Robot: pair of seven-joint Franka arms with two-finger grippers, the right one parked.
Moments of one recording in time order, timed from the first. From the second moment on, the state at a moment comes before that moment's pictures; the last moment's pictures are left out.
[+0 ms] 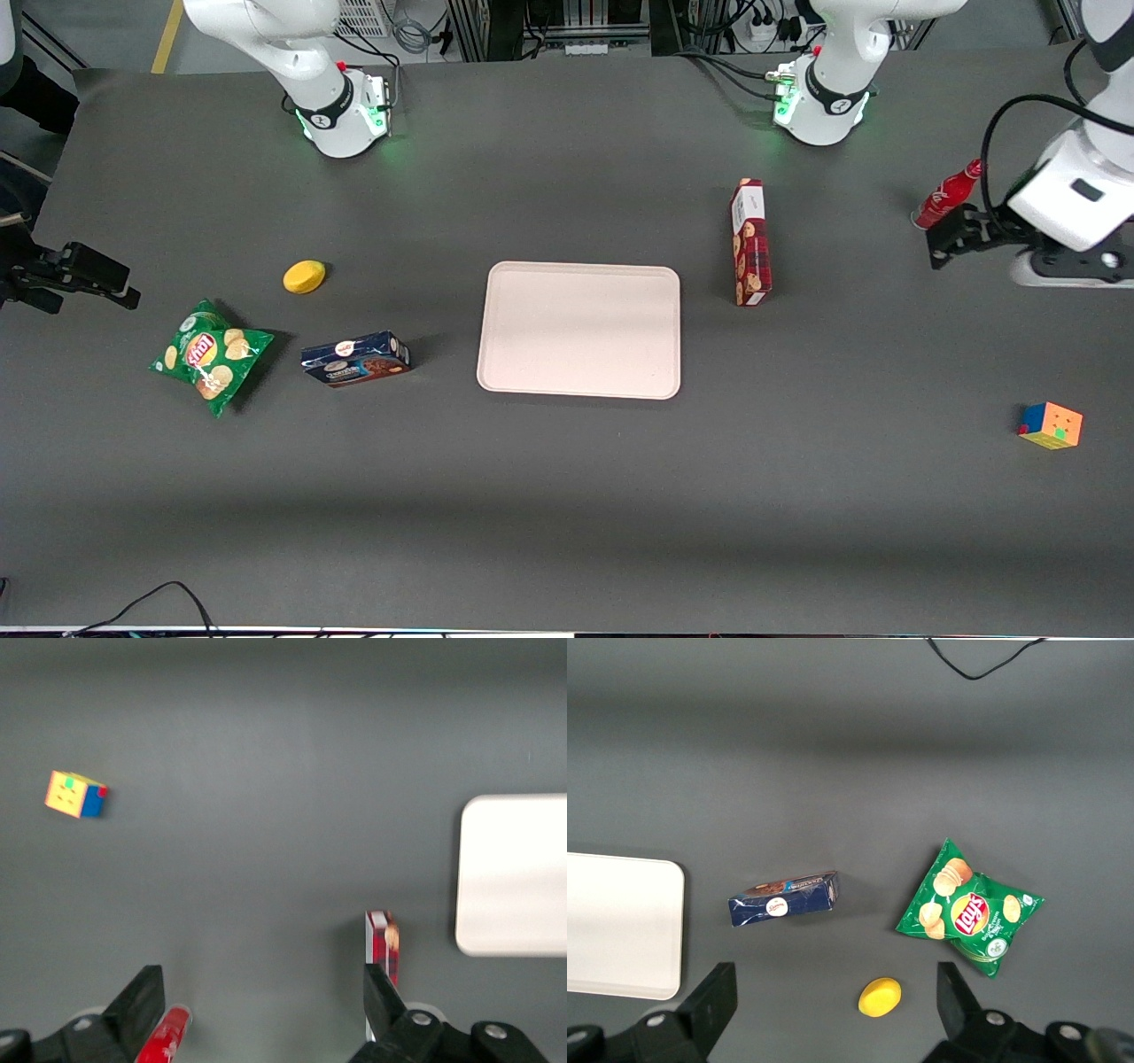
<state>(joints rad) -0.05 0.00 -0.09 -1.60 0.05 1.60 -0.07</state>
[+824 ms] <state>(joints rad) -0.09 -0.17 -0.26 -2.29 -0.06 2.10 -0.32</state>
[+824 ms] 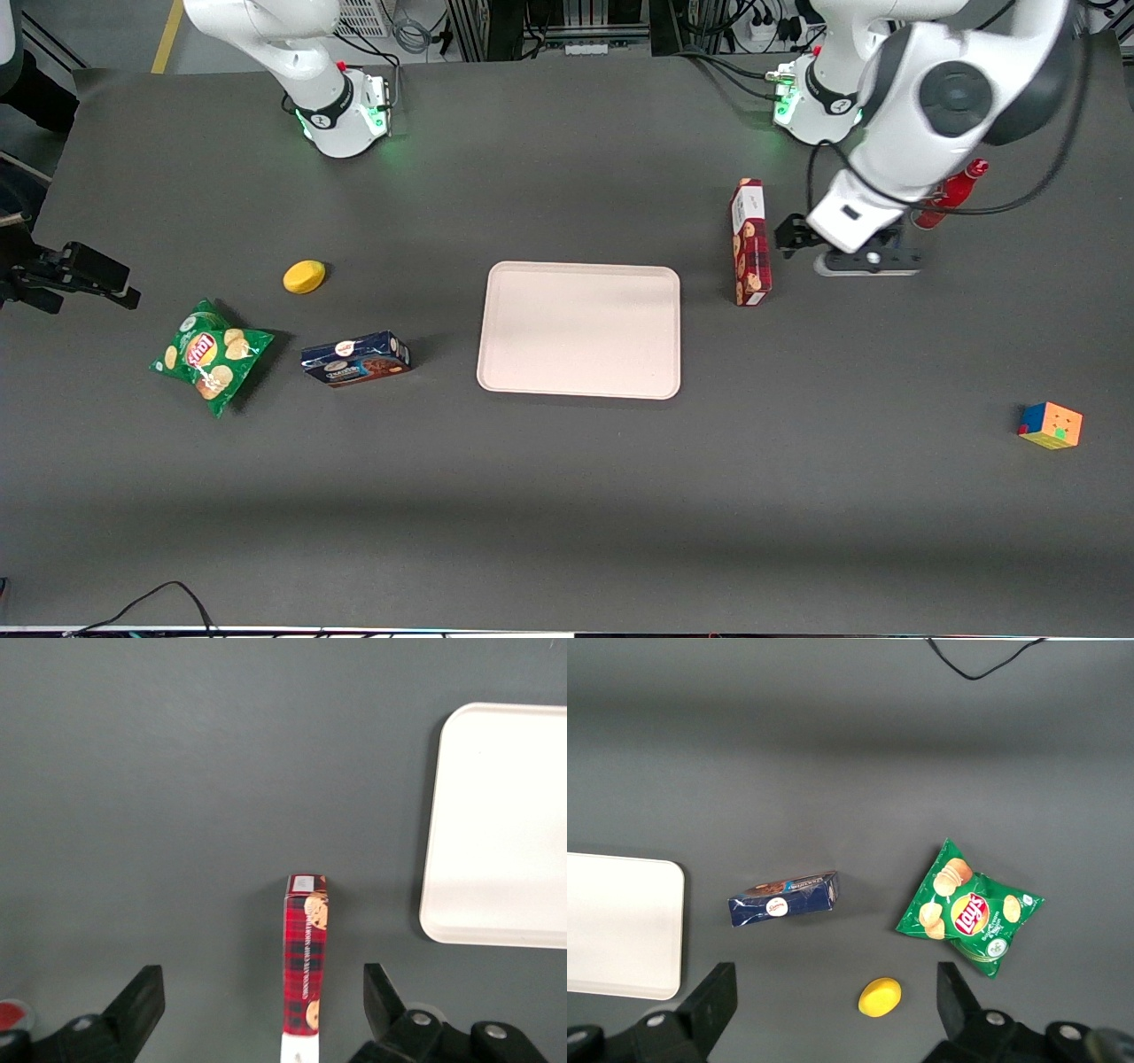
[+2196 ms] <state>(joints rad) -0.11 -0.05 -0.40 -2.78 -0.10 2.75 -0.45</state>
